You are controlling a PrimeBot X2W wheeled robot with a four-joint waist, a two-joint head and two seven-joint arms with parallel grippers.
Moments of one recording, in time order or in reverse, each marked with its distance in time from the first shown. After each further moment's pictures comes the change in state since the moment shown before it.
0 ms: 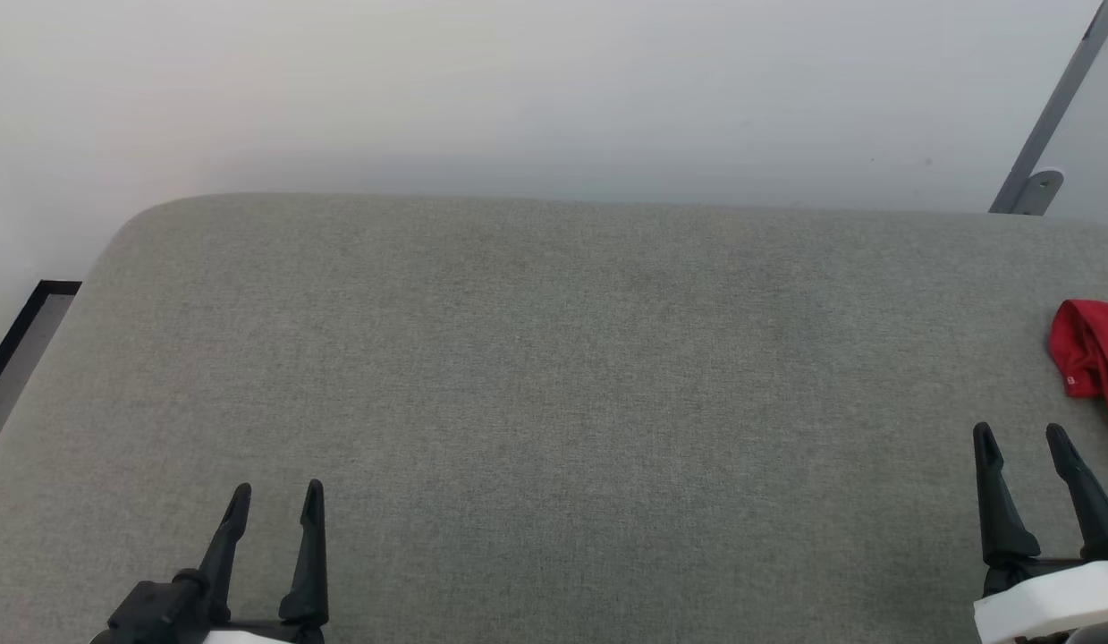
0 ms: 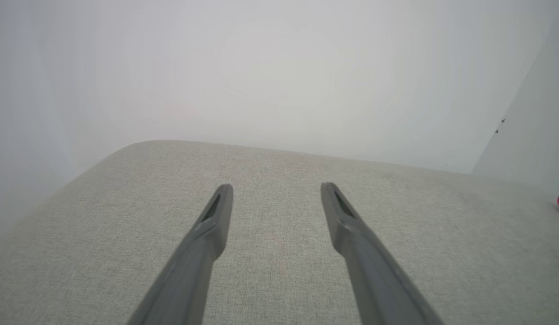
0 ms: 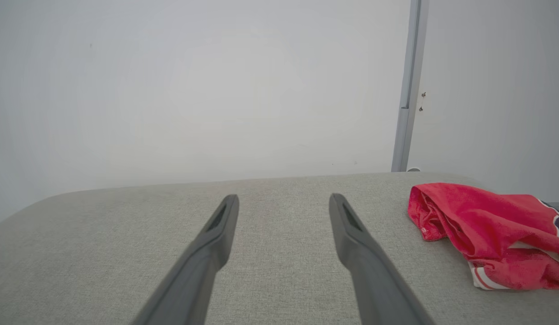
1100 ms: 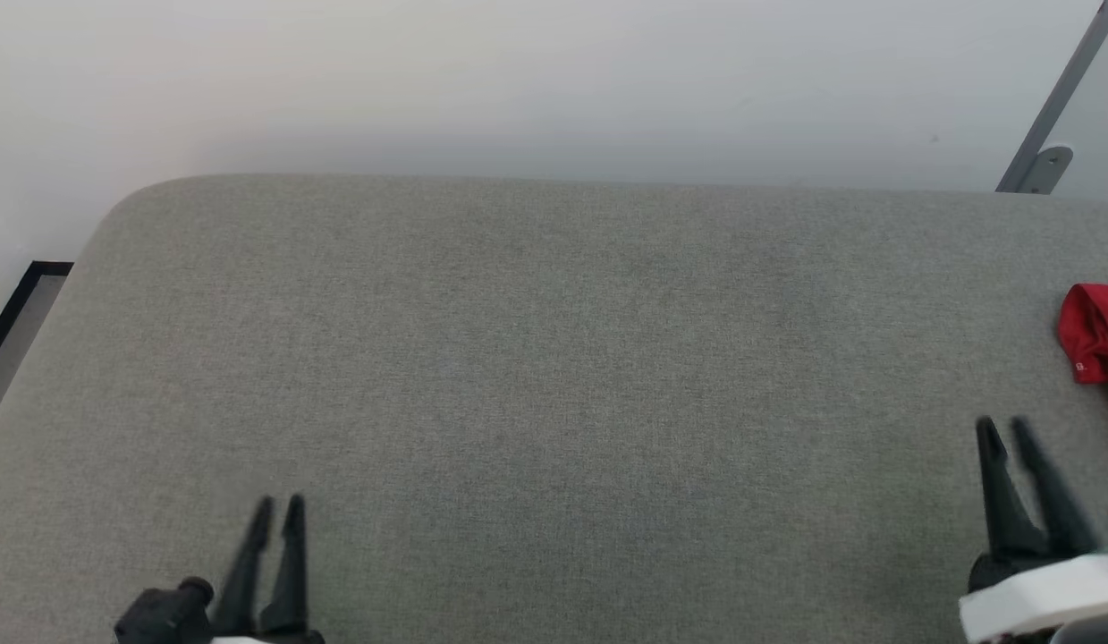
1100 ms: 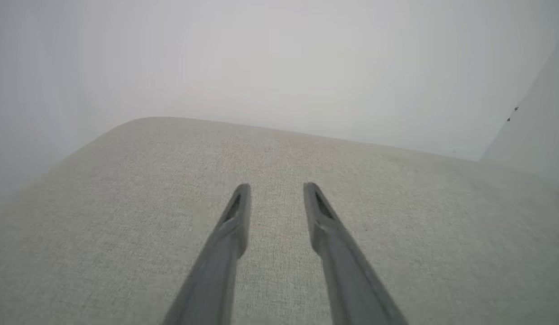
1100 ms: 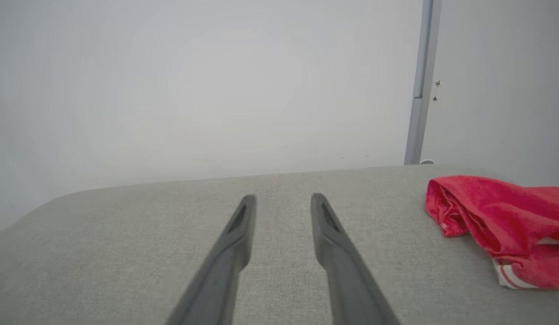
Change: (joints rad) left arm -0.002 -0.009 0.010 0.027 -0.009 0.000 0.003; right arm -0.014 0.005 0.019 -0.029 0.022 0.000 0.018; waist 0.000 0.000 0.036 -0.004
